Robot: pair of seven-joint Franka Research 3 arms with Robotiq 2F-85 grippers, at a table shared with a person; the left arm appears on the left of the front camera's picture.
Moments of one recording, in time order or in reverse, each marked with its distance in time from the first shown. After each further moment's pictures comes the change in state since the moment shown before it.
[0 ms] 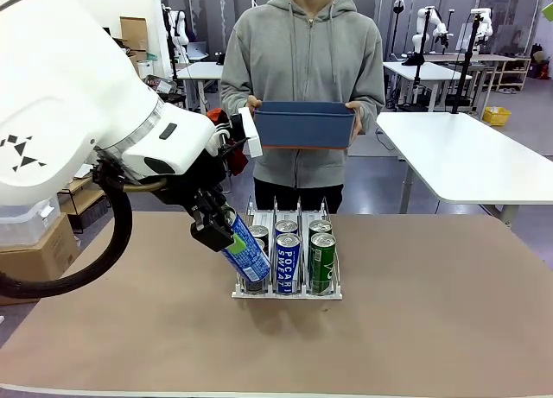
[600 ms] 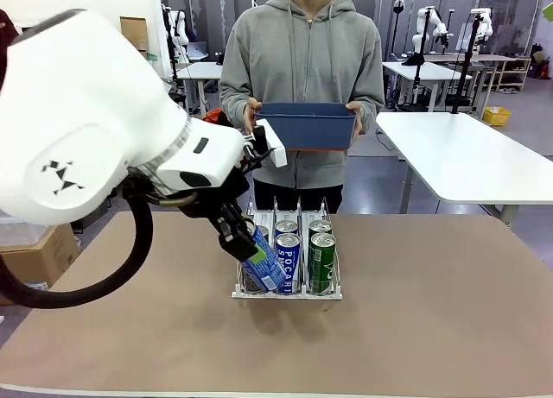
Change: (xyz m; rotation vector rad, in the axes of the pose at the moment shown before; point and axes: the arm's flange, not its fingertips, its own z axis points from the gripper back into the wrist) left arm 0.017 -0.013 -0.030 0.012 0.013 0.101; right arm 0.000 0.000 0.000 0.000 0.000 0.000
